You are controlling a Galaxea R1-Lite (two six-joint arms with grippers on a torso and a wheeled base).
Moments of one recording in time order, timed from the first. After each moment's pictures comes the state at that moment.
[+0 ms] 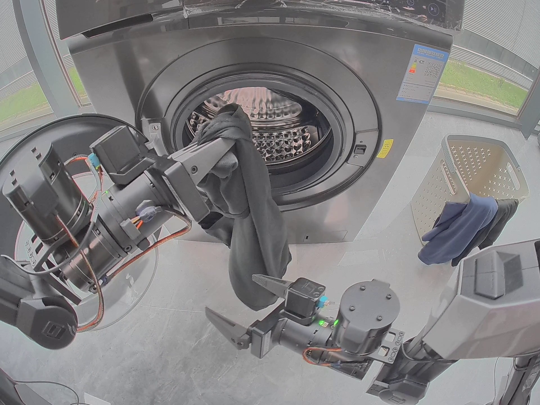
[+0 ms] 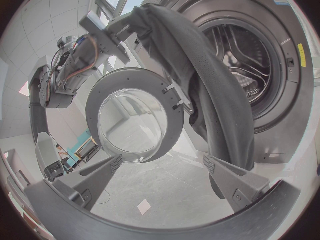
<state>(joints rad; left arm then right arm) -0.61 1.59 -0.64 -1.27 -0.16 -0.25 0.98 2.16 -0.65 -1.51 -0.03 0.19</state>
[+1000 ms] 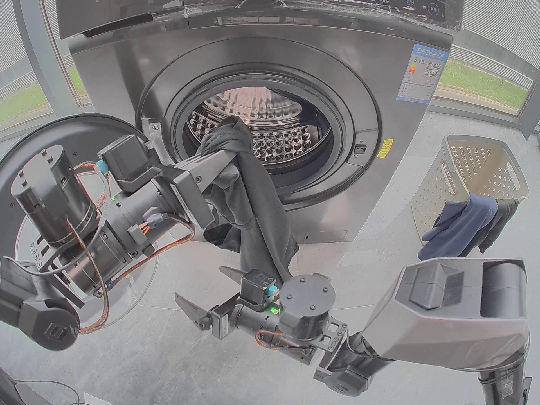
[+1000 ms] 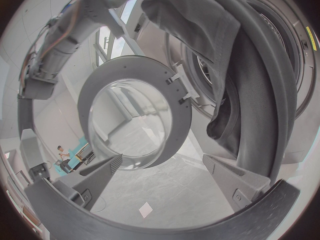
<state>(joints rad) -0.62 1.60 -0.64 -1.22 -0.13 -0.25 0.98 2.36 -0.97 -1.42 -0.01 0.20</state>
